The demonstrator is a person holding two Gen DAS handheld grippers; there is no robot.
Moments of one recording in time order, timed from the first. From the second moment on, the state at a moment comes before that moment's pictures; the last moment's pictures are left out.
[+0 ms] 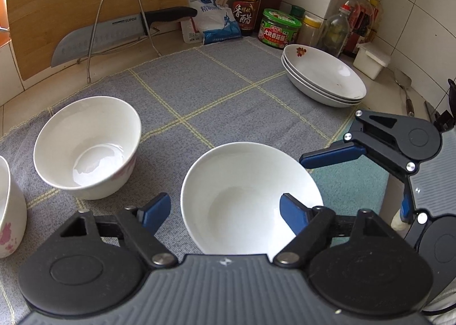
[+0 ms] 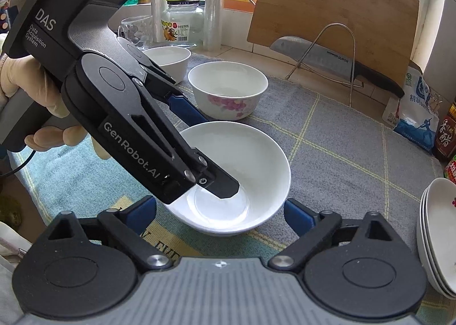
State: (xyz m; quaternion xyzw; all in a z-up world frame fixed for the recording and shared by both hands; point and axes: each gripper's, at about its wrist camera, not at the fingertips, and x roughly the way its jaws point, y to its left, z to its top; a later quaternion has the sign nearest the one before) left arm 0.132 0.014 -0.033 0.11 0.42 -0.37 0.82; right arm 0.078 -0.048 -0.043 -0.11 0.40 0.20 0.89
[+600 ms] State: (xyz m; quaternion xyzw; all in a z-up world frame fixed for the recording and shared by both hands) left arm 0.128 0.047 -0.015 0.09 0.39 -0.30 0.87; right arm 0.086 -0.048 -0.027 -0.13 0.38 0.19 0.89
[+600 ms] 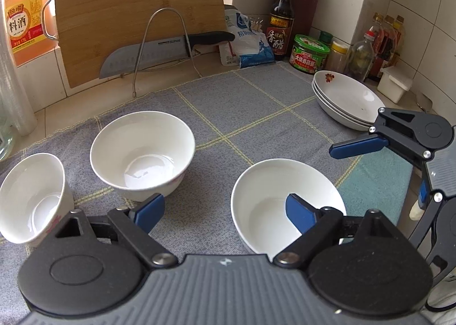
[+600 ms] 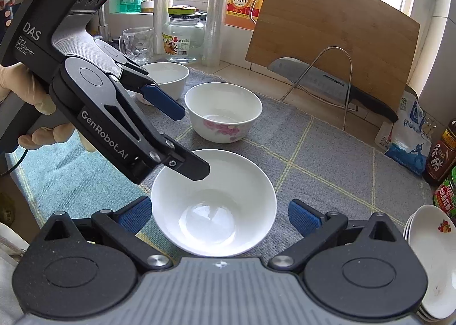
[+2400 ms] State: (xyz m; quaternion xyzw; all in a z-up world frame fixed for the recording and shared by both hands) left arm 0.177 0.050 -0.055 0.10 0.34 -0.17 0.92; right arm 0.291 -0.030 -0.051 -0.09 0.45 0.32 0.83
